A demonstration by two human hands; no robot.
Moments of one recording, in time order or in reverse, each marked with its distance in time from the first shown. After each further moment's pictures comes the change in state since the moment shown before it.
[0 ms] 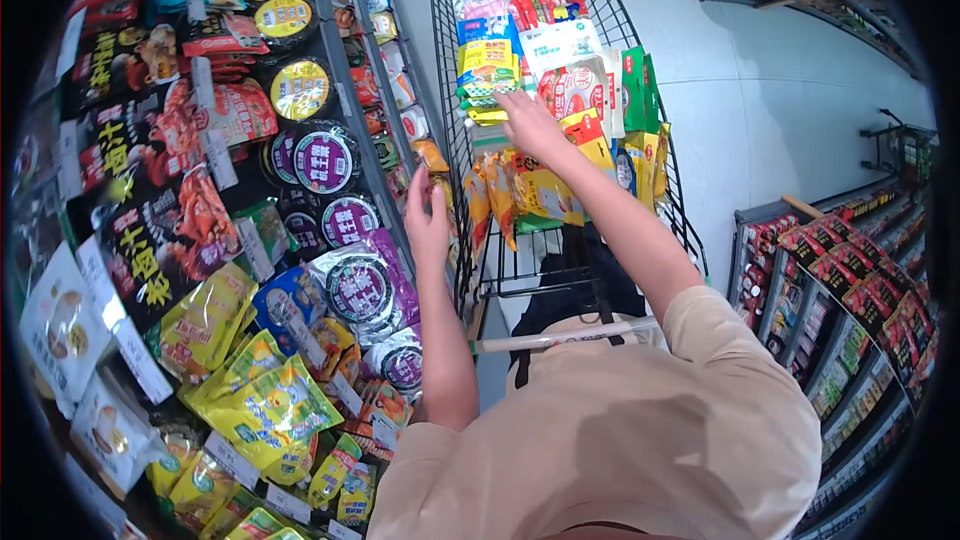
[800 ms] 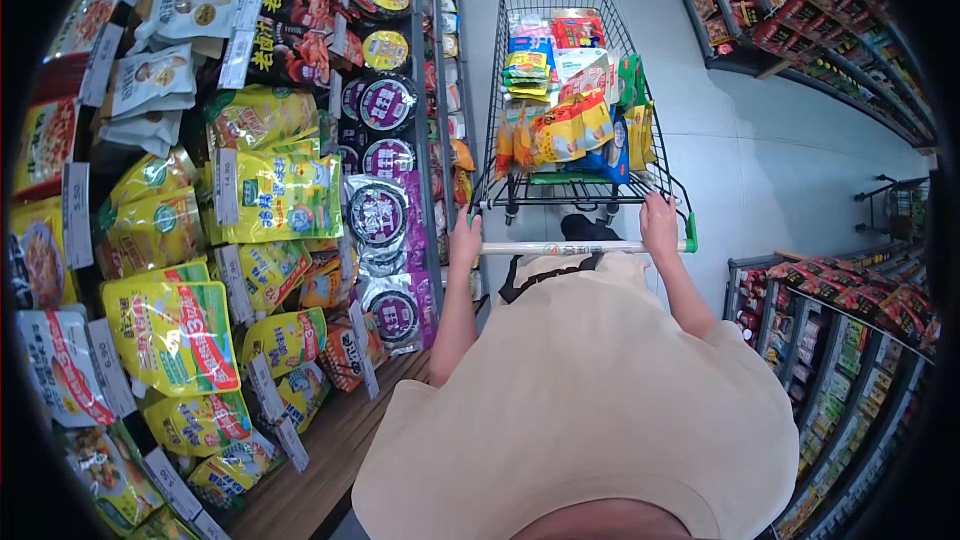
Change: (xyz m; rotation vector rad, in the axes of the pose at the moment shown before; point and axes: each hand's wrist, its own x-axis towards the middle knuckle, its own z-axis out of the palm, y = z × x) left_hand -0.232 -0.080 -0.053 0.275 -0.055 -0.292; right_hand -0.384 0.017 -0.112 -0.217 0.158 0.259
